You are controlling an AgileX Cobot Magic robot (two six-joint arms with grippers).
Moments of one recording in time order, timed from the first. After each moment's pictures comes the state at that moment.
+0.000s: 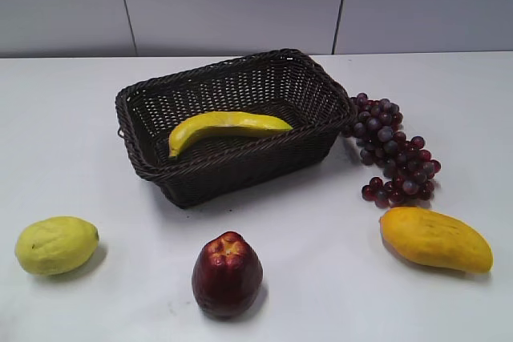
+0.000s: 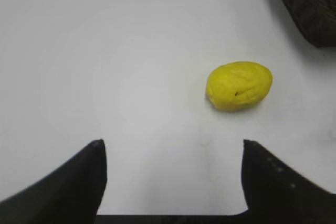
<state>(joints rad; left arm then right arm) -0.04 0.53 -0.69 -0.05 1.14 0.07 0.13 -0.01 -0.49 -0.09 1.05 0.08</state>
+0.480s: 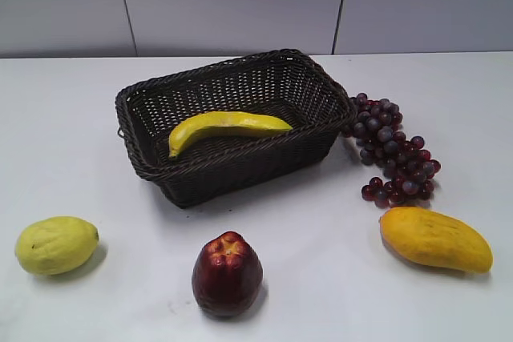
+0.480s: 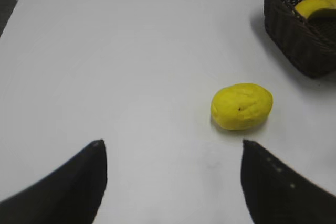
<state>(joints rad) -0.04 0.16 -0.54 -0.02 1.10 0.07 0.13 -0.01 -0.49 -0.09 1.05 0.08</state>
